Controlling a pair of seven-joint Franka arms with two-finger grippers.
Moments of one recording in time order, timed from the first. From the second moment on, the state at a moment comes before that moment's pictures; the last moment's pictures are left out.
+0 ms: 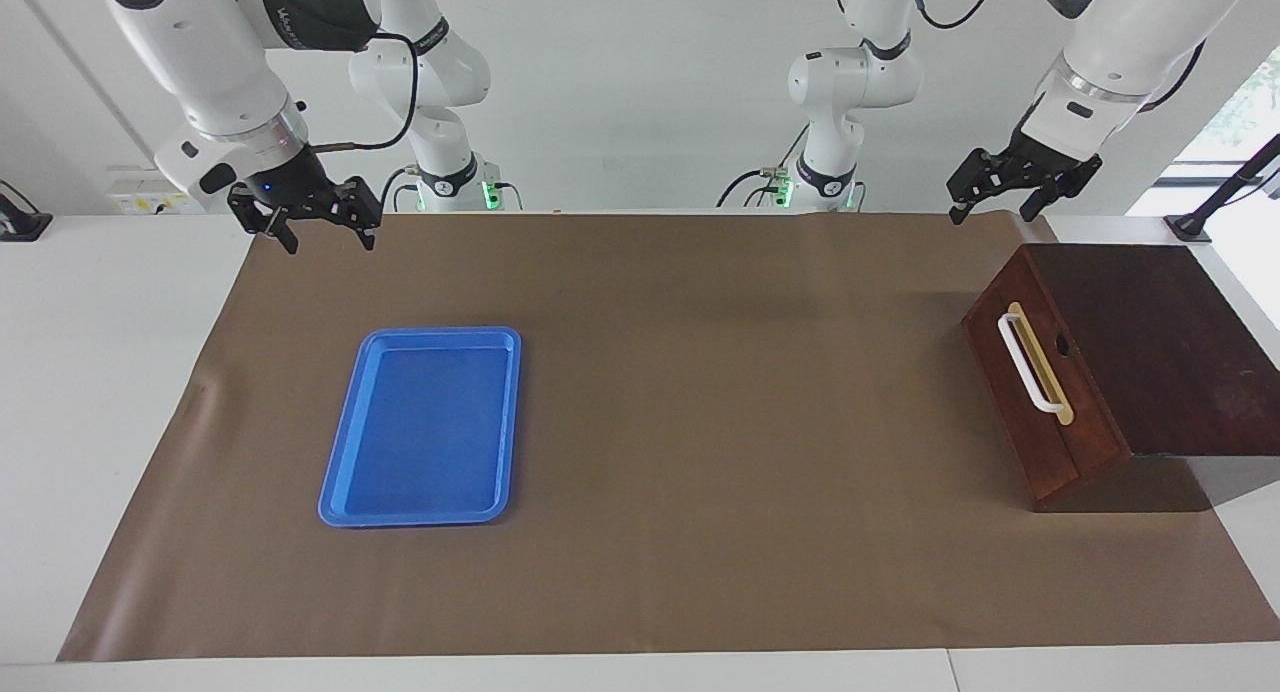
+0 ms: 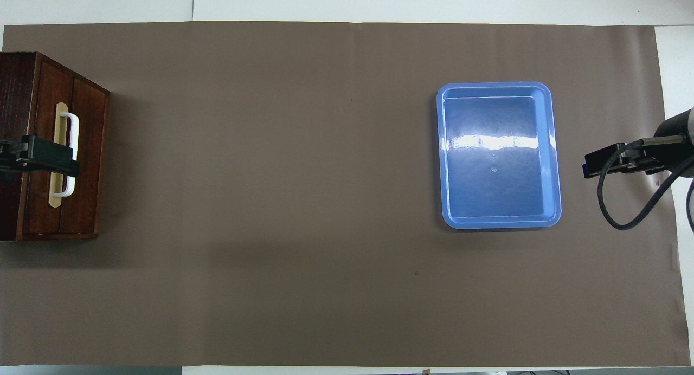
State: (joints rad) left arm -0.03 -0.04 -0.04 -1.55 -0.03 1.44 -0.06; right arm -0.05 -0.05 0.05 -1.68 0.01 1.55 -0.03
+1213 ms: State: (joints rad) left arm -0.05 -0.03 -0.01 -1.56 -0.02 1.48 -0.06; right arm -0.07 -0.05 0.05 -1.68 0.01 1.55 -0.02
